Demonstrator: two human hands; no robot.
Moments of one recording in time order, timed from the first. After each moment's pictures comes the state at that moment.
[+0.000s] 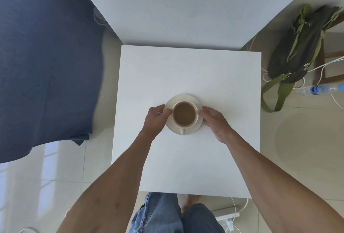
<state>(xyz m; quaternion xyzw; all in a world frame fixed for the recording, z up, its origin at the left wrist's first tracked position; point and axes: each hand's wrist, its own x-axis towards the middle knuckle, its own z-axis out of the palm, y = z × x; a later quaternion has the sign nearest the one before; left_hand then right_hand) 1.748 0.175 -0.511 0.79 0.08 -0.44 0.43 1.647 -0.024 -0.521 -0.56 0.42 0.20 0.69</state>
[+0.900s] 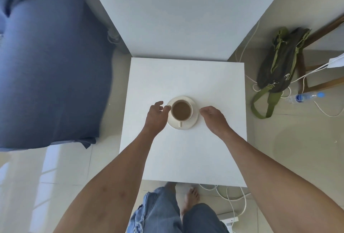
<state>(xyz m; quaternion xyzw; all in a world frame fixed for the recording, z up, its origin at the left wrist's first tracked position) 1.718 0.177 -0.438 0.82 0.07 -0.36 0.44 1.620 -0.013 -0.436 -0.72 0.40 0.17 0.54</state>
